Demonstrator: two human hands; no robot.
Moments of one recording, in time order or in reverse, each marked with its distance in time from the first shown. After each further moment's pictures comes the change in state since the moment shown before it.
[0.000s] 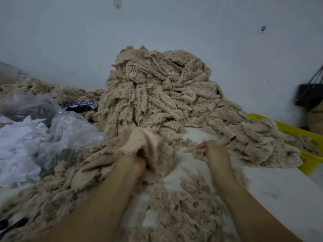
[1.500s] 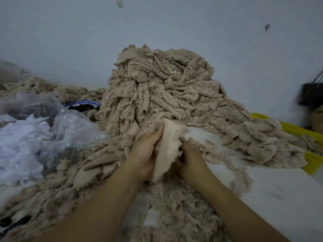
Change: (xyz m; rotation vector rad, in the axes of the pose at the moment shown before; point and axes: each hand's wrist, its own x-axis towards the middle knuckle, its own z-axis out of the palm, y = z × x) left_hand -0.022 -0.009 0.019 0.286 -0.502 -0.032; right_hand -0.020 0.014 0.031 -0.477 -0.475 -0.591
